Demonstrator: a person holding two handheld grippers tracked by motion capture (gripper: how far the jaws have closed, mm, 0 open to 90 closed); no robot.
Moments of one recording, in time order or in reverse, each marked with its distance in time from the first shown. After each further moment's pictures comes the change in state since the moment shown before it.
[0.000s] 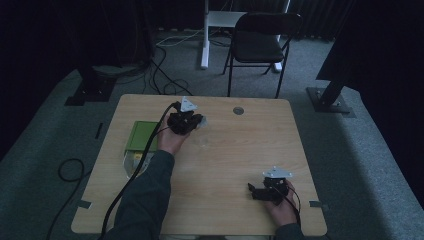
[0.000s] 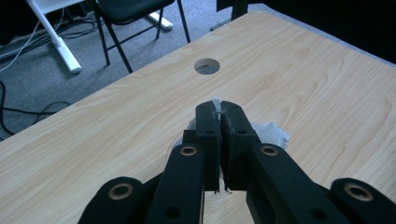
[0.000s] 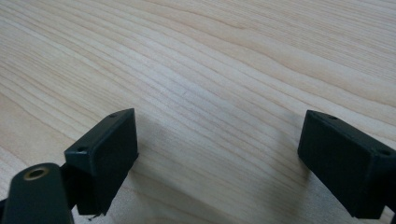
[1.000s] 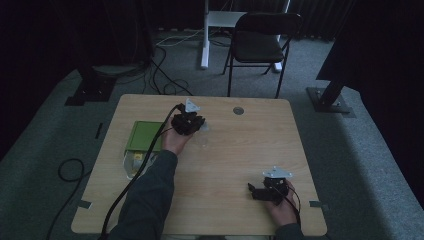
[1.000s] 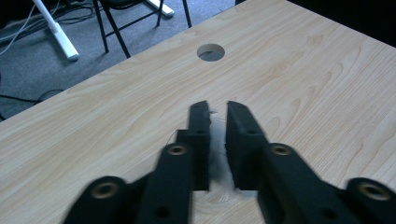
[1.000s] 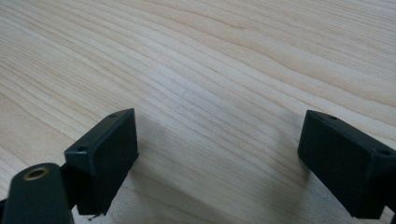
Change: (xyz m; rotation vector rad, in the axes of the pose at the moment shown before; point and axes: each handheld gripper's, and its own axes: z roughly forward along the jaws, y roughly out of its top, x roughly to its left) left arm 0.002 -0.008 0.023 0.042 0.006 -0.016; right arm 0.000 0.000 0.000 0.000 0.000 -0.001
